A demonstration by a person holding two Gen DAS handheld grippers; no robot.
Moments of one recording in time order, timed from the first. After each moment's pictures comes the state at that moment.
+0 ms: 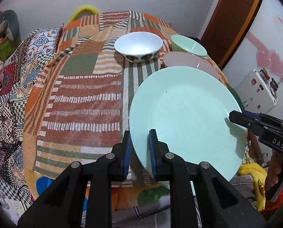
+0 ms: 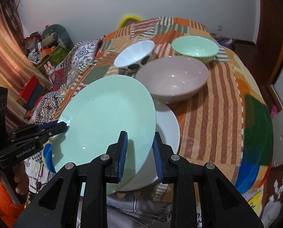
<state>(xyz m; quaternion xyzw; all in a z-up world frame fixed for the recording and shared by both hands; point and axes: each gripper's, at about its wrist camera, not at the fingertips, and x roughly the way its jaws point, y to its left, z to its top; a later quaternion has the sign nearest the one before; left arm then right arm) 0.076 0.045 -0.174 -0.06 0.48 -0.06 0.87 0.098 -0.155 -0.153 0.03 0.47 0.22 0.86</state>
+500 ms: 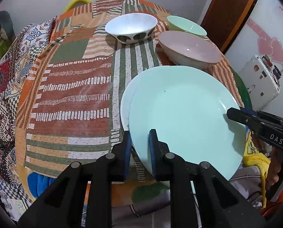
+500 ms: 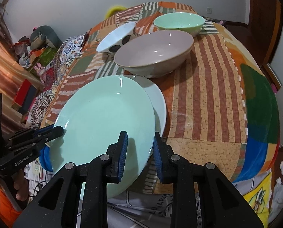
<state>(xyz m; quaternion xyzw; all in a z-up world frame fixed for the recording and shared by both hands) 0.084 0.028 -0.206 -0.05 0.52 -0.07 0.85 0.094 -0.171 -0.185 0.05 0.50 0.19 0.84</state>
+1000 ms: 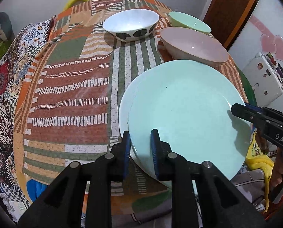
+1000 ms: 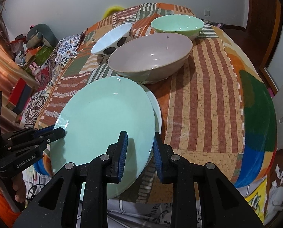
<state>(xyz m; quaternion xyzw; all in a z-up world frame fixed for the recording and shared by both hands) 0.101 0.023 -0.216 -0.03 0.53 -0.06 0.84 0.105 -0.165 -0.184 0.03 0.50 0.17 0.85</state>
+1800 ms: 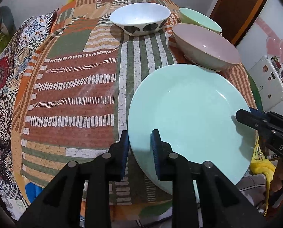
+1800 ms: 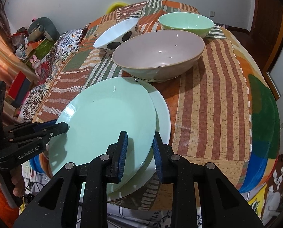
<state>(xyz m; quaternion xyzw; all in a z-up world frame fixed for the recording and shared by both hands) 0.115 0.033 -0.229 -0.04 0.54 -0.05 0.84 0.112 -0.153 -0.190 0.02 0.51 0.18 0.84</state>
